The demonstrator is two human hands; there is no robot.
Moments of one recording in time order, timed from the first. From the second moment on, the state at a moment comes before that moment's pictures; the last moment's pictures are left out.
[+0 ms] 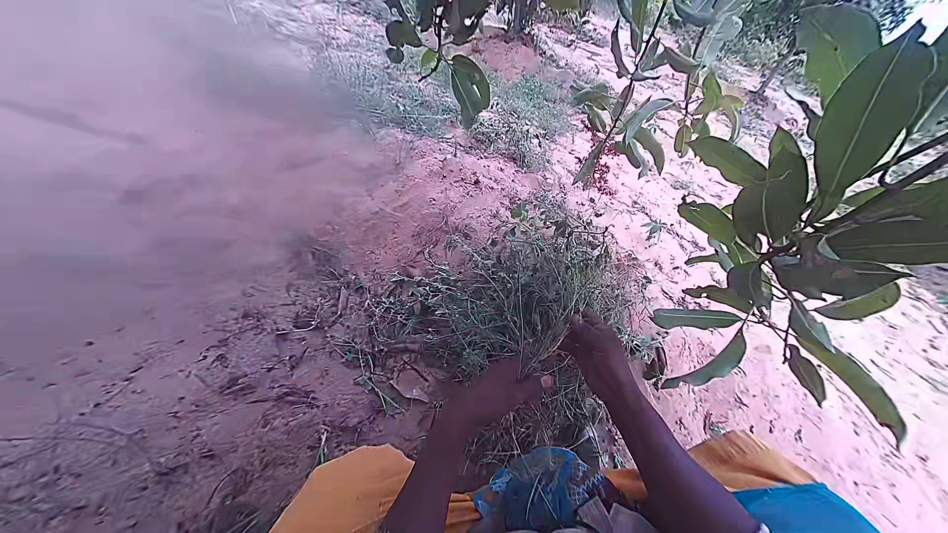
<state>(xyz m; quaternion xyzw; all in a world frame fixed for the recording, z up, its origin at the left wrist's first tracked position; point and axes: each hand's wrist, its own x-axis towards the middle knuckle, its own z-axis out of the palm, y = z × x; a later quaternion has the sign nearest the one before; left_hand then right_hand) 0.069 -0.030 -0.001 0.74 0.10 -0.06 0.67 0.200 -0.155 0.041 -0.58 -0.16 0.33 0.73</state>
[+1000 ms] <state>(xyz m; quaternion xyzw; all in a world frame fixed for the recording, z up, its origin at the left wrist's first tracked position) 0.060 -0.004 0.002 0.44 0.35 0.33 0.76 0.242 -0.171 0.019 -0.82 -0.25 0.24 0.45</state>
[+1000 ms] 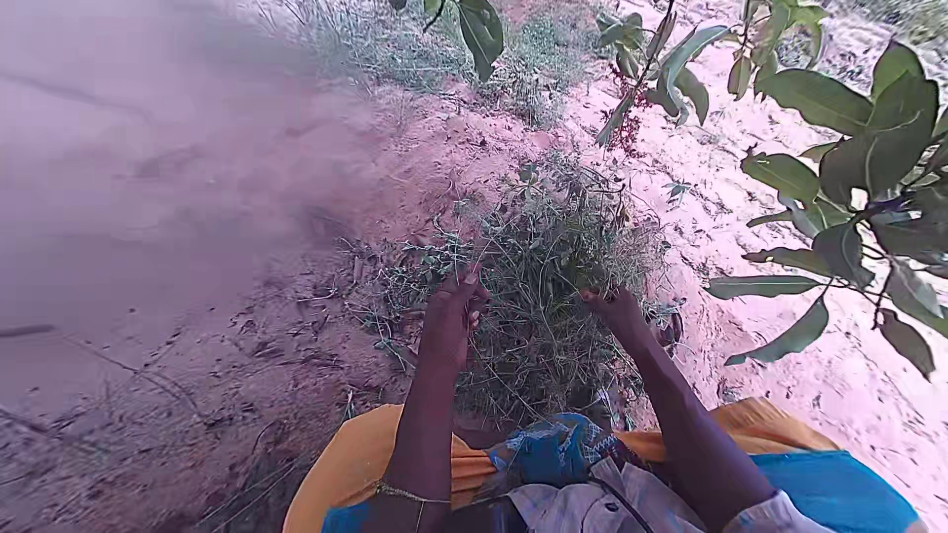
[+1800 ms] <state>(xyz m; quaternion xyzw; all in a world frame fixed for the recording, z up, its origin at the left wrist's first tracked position) 0.012 0.034 0.010 0.32 0.34 0.63 0.62 0.216 -0.168 -0.041 -0.89 -0.36 0.23 0.16</state>
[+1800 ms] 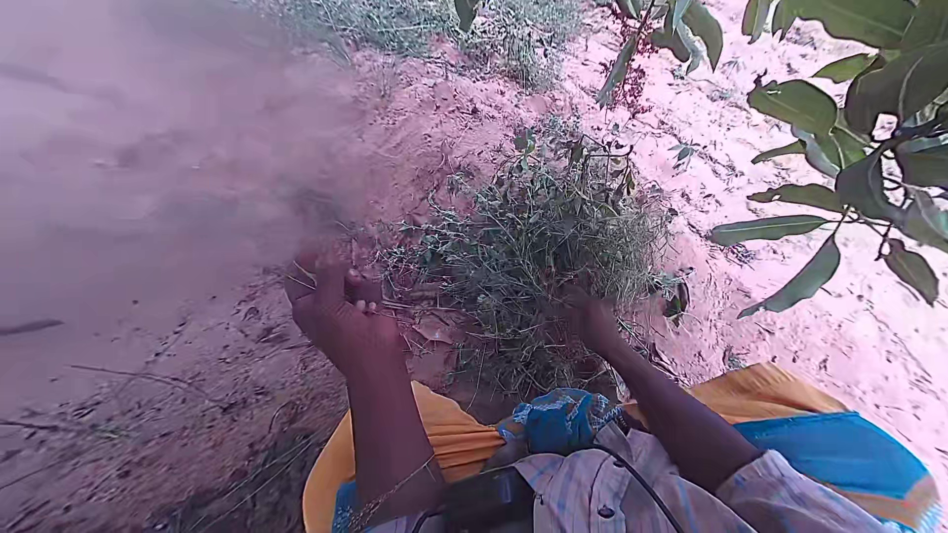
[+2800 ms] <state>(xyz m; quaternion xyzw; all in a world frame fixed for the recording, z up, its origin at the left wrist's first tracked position) 0.061 -0.014 -0.002 0.63 0.23 0.26 0.69 0.157 -0.158 0.002 -0.66 -0.35 0.38 0.54</state>
